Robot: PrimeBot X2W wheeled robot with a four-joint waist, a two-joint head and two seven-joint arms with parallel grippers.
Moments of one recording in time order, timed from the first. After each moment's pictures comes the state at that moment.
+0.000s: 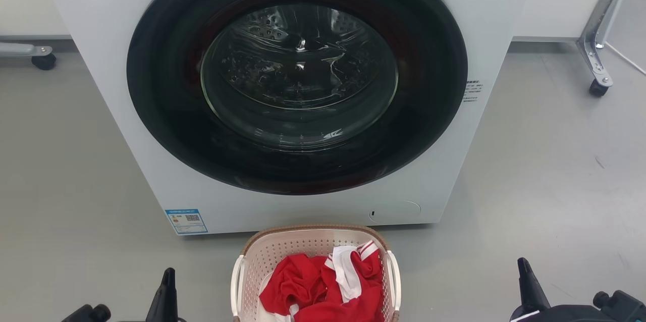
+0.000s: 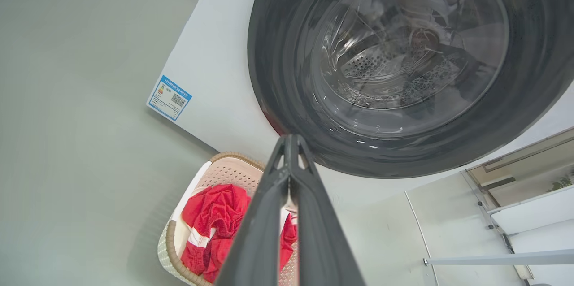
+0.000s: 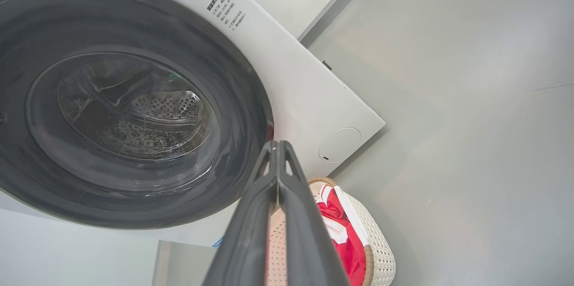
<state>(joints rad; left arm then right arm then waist) 0.05 0.07 -0.07 0.23 -0.90 0.01 -0.06 0.01 -0.07 0.10 0.24 0.94 -0.01 -0.06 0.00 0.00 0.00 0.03</state>
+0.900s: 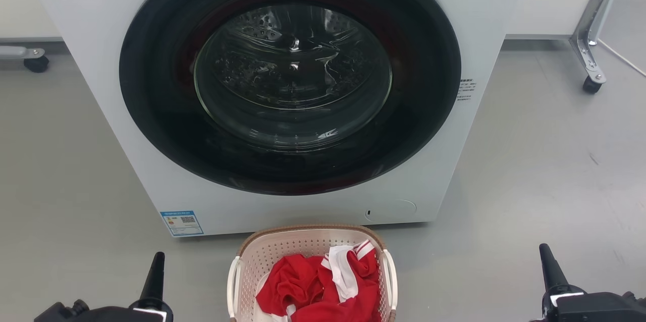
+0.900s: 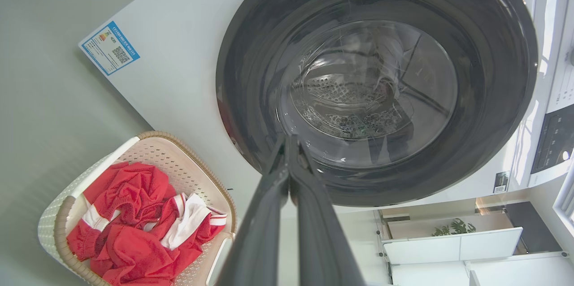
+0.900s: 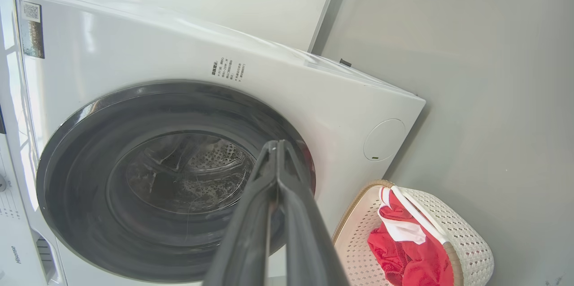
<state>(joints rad) -0.02 0.06 0.02 0.26 -1.27 -0.06 0.03 -0.04 -0.05 -0.03 0.27 1.30 0.06 0.03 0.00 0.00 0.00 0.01</state>
